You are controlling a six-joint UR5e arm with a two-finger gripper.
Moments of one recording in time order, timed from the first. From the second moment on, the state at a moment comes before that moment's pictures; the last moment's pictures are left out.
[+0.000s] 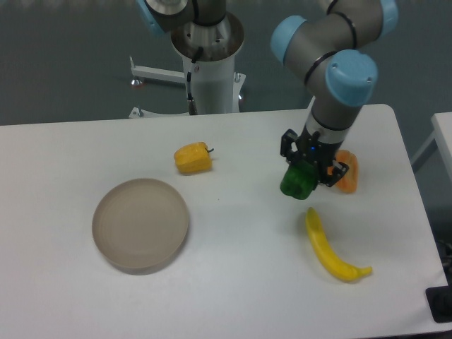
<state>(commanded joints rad) 2.42 -2.00 -1.29 -1.43 1.52 1.38</state>
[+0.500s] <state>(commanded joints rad) 2.42 -2.01 -1.28 -1.41 1.54 1.57</state>
